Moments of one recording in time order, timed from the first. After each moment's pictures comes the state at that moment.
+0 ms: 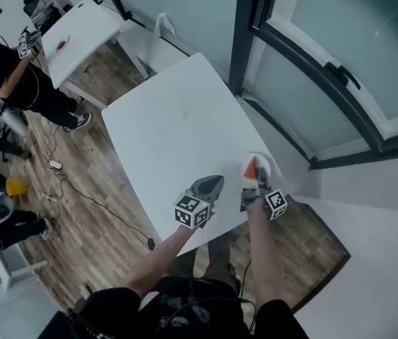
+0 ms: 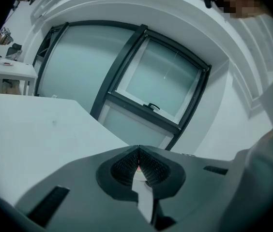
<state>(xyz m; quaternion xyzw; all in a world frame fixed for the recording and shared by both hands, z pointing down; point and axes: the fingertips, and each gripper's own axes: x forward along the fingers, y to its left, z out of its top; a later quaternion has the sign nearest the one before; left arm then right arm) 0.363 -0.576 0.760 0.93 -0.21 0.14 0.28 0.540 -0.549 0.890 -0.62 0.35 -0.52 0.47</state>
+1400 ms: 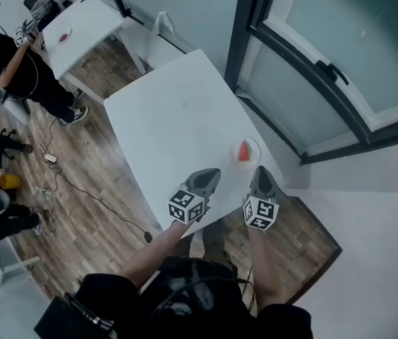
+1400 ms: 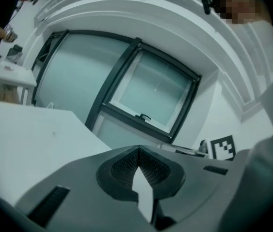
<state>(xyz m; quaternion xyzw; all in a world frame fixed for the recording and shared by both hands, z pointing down) 0.338 -0.544 0.697 0.94 -0.20 0.09 0.26 0.477 -0.512 0.707 -0.77 0.61 -0.16 -0.07</state>
